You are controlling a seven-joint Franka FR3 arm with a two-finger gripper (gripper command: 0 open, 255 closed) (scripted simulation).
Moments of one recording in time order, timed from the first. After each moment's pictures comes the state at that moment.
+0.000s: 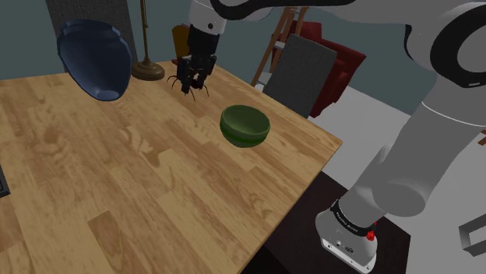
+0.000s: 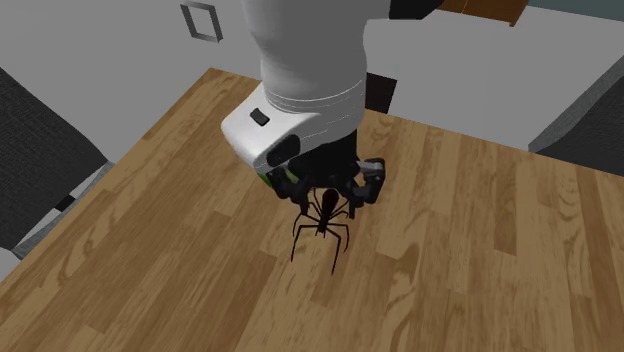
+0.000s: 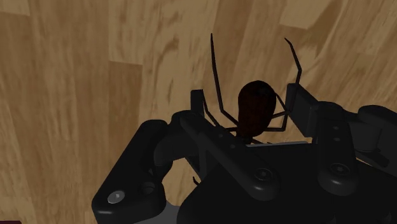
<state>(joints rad) 0.13 0.11 0.27 -1.74 0.08 1.95 0.09</state>
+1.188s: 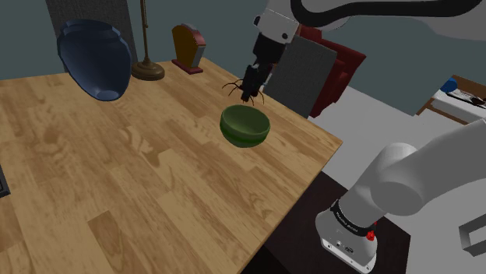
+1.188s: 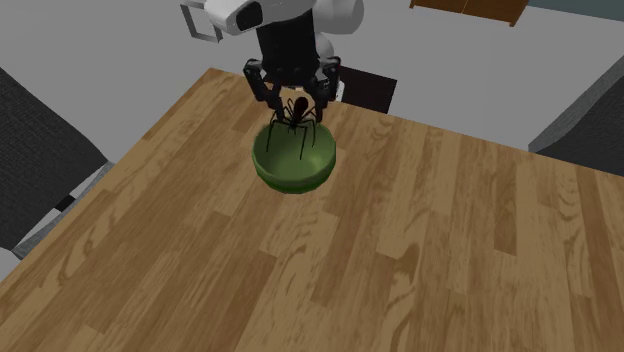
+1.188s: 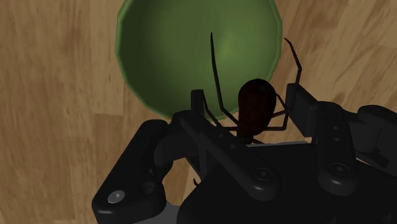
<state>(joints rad) 0.08 -0.40 0.17 -2.23 0.19 1.91 -0.10</state>
